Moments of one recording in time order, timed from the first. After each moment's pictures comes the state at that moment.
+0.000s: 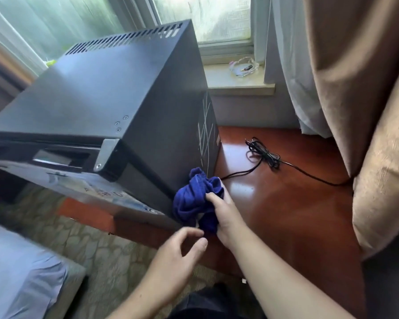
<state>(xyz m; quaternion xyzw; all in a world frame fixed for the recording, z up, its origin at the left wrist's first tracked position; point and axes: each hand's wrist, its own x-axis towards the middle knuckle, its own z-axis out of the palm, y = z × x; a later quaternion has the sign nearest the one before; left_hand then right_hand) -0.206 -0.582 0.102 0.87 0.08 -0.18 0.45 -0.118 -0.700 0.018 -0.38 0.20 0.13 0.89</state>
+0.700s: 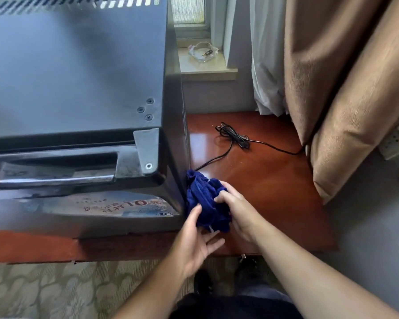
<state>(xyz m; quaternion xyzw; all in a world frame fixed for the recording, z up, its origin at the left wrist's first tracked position) -0.146 -0.549 0.025 0.48 0.29 -0.42 0.71 -0.145 -0.688 0.017 -0.51 0.27 0.09 0.81</state>
